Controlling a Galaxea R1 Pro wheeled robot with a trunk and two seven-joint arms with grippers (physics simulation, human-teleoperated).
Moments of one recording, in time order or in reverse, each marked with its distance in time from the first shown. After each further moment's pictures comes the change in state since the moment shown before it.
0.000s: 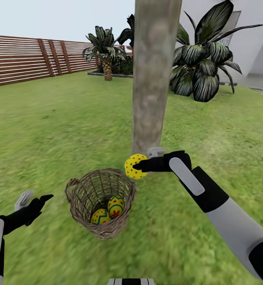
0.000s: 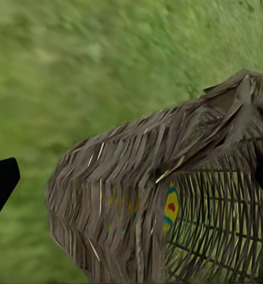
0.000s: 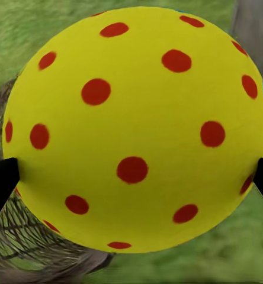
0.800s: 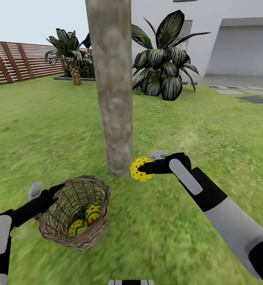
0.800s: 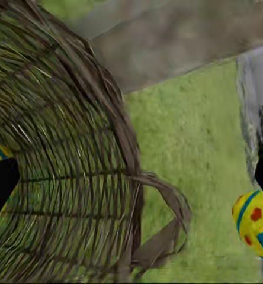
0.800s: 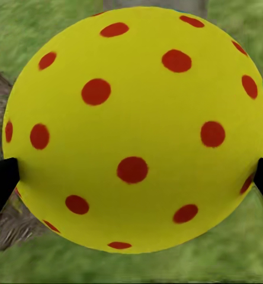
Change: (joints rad) left arm 0.000 -0.002 -0.077 -0.001 0.021 0.013 -0.322; right arm 0.001 -0.003 -0.007 0.092 0.030 -0.011 -0.014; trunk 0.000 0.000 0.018
